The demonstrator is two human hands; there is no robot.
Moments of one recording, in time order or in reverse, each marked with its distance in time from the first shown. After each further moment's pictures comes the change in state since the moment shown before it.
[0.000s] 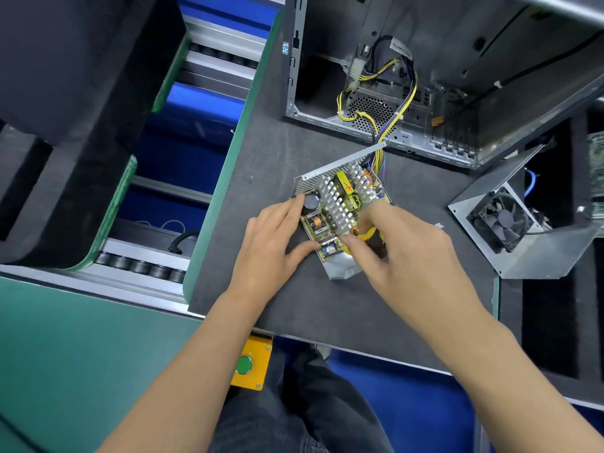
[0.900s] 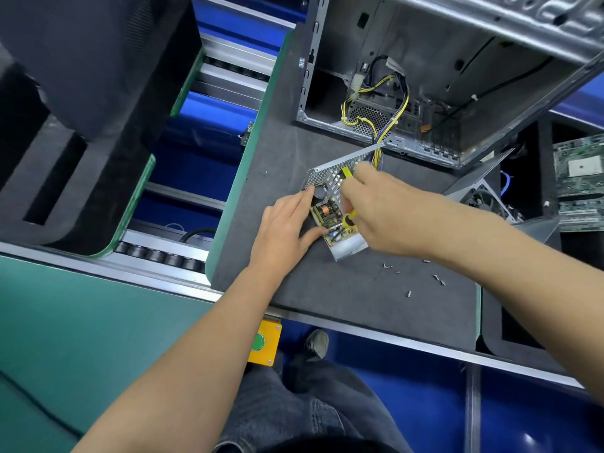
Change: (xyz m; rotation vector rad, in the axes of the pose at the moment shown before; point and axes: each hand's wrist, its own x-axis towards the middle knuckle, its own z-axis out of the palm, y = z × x) left_hand 0.001 0.009 -0.009 -0.029 -0.045 -0.047; right_hand 0.048 -0.032 -0.025 -0.529 -0.624 -0.207
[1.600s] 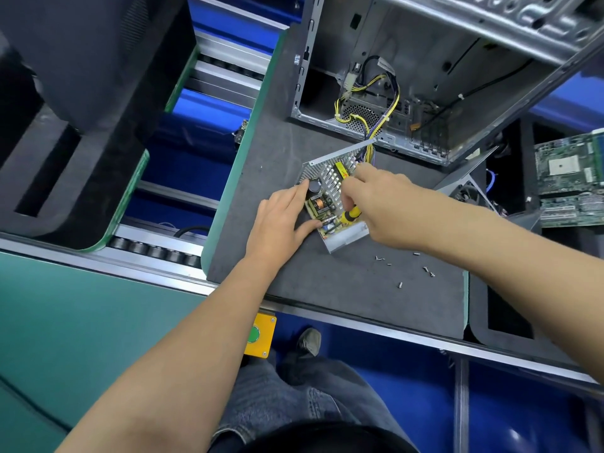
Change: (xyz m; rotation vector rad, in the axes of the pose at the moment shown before) left_hand 0.000 0.000 -0.001 0.018 -0.016 0.003; right_hand -0.009 0.000 0.001 0.010 -0.047 0.082
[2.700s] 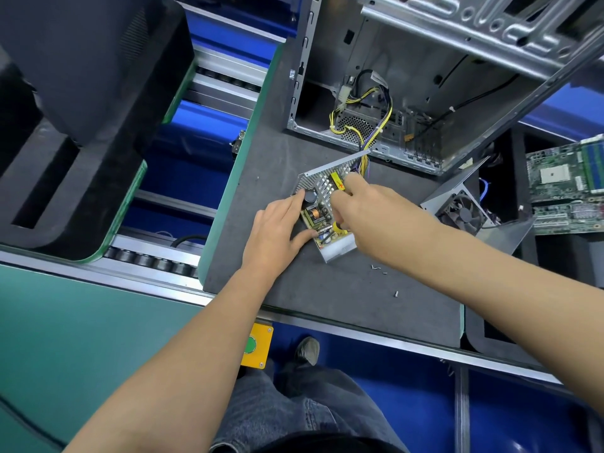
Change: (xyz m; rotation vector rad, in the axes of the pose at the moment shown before) left_hand 0.000 -0.001 0.001 0.001 -0.004 -0.016; right_hand -0.001 -0.009 0.005 -0.074 0.086 0.017
